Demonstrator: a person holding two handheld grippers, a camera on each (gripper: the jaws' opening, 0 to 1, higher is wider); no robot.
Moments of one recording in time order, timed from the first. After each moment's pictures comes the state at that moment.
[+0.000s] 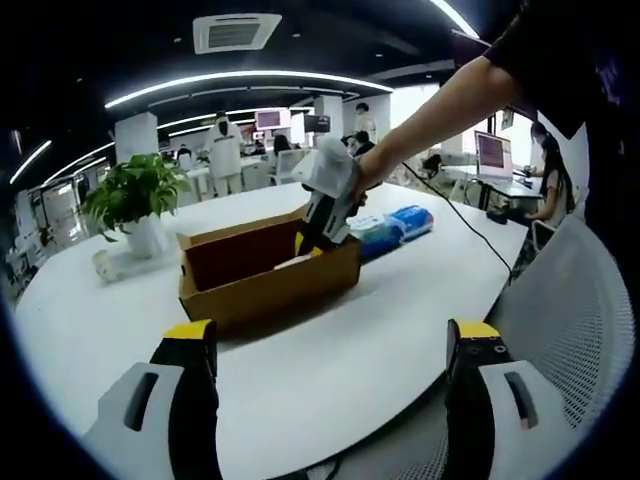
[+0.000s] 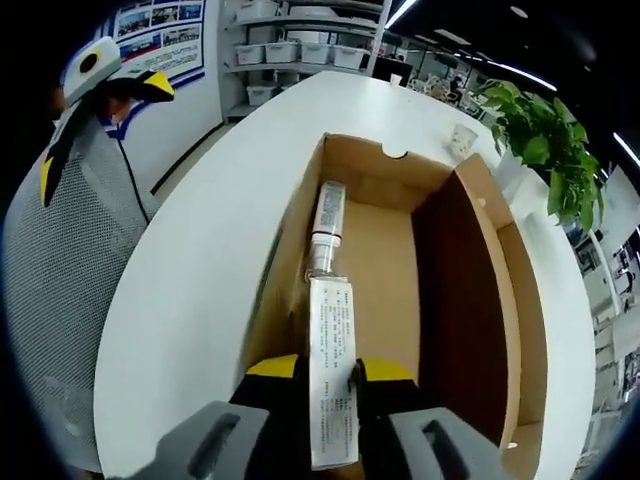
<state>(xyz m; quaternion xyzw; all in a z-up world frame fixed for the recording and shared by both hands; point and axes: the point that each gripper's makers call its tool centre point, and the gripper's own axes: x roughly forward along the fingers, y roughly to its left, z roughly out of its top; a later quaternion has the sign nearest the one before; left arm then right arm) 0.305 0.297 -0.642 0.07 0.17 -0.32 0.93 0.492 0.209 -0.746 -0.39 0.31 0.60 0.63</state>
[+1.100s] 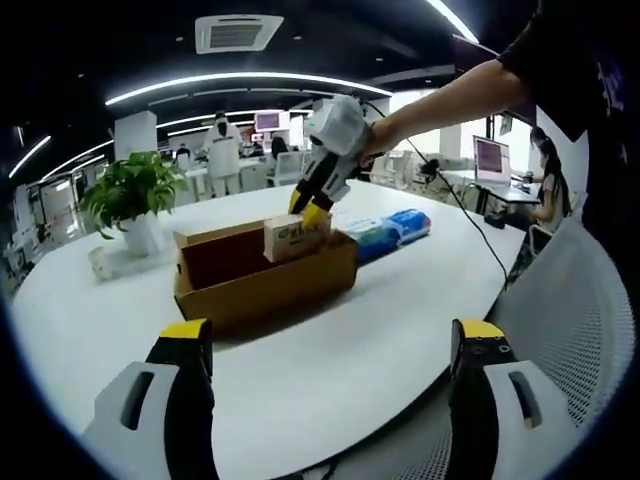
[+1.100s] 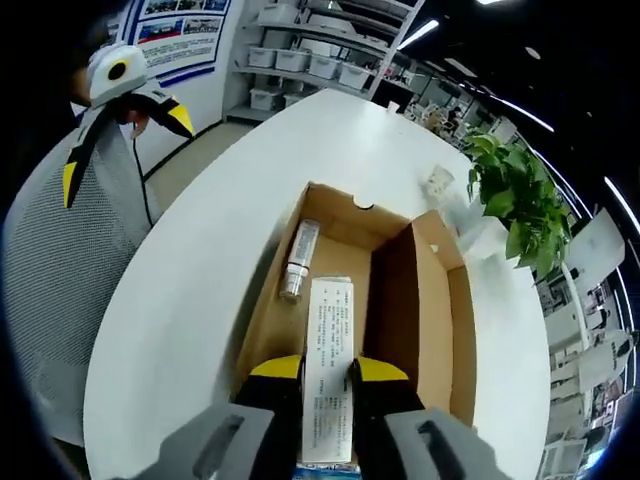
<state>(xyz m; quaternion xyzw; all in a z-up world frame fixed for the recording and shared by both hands) 0.305 0.293 -0.643 0.06 0.17 -0.32 0.93 0.510 0.196 -0.665 -0.43 0.22 0.58 0.65</state>
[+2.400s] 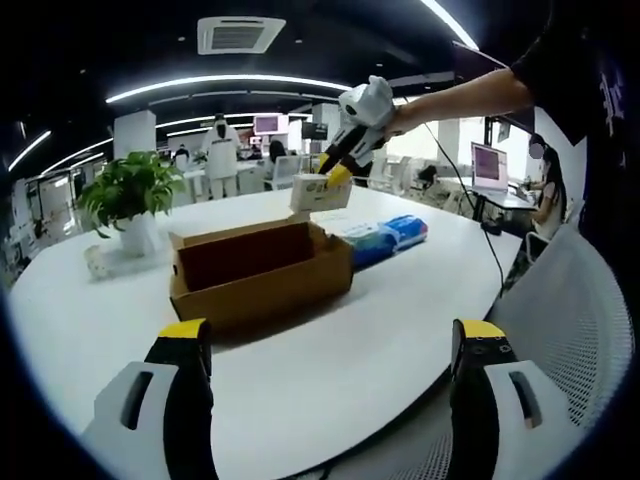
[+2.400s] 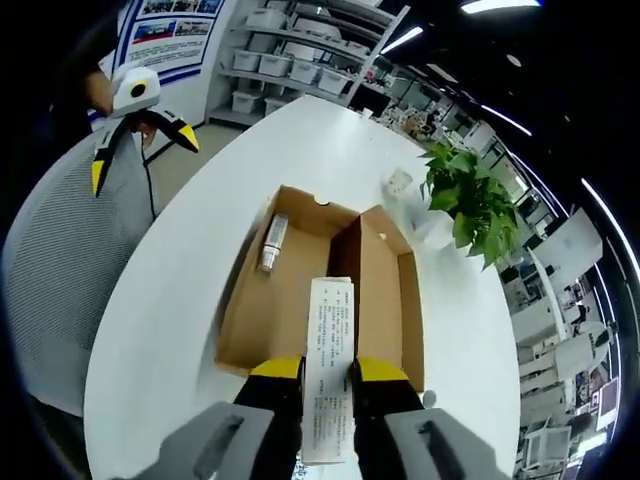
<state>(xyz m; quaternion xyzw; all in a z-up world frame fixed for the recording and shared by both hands) 0.305 0.291 -0.640 0.04 0.16 -0.33 0.93 0.521 0.122 -0.605 -0.44 0.20 0.55 0.68</state>
